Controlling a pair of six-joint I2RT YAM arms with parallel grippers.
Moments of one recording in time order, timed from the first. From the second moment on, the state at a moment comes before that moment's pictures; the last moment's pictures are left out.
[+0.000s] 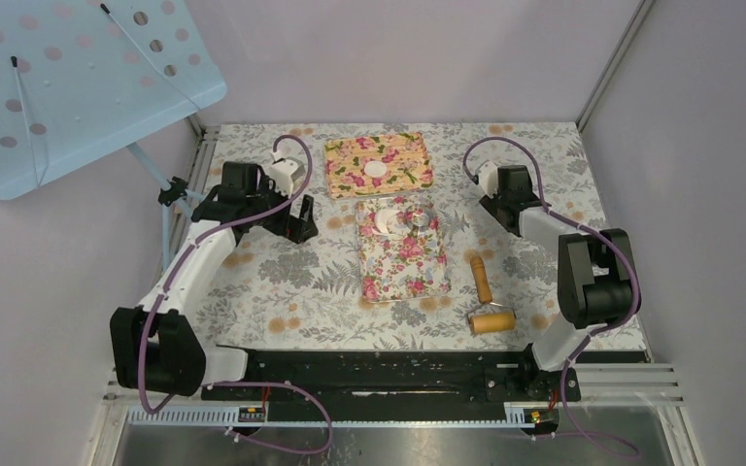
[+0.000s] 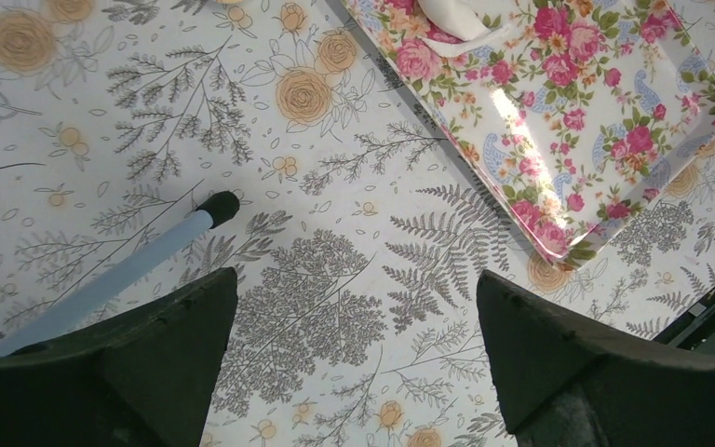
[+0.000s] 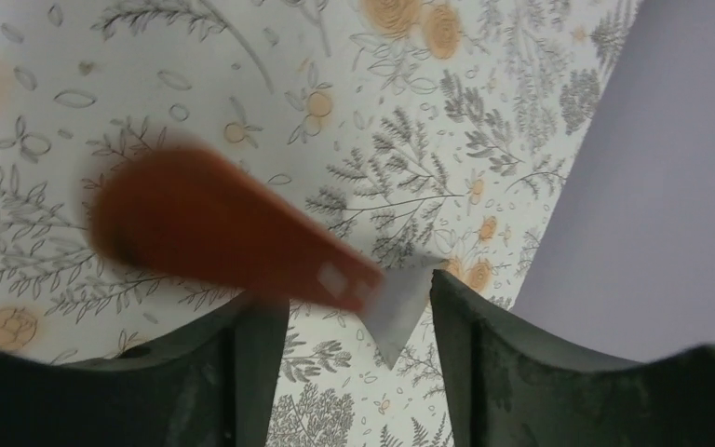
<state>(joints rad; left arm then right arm) -0.12 1.32 1.04 -0.55 0.49 0.21 0.13 1.69 0.95 -0.03 0.32 -0.71</state>
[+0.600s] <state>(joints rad) -0.10 0.98 1.03 -0.74 0.36 0.26 0.13 1.13 0.94 -0.43 0.15 -0.47</state>
